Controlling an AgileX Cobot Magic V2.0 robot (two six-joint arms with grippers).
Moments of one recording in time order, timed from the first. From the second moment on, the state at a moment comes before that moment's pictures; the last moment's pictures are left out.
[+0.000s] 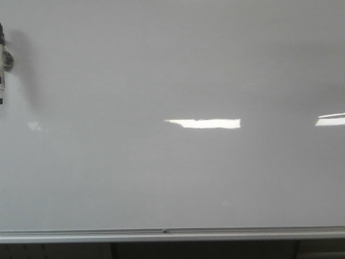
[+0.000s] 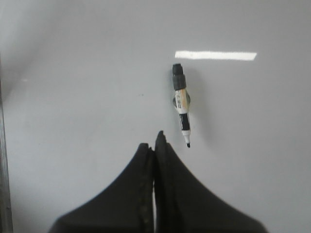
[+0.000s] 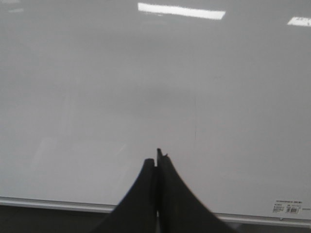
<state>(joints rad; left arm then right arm) 0.02 0.47 -0.68 0.03 0.63 -0.06 0.00 0.59 -0.61 0.03 0.55 -0.05</state>
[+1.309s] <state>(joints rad) -0.06 1.00 -0.76 -0.08 0.53 -0.04 0.00 0.67 -0.61 0.03 0.57 -0.05</state>
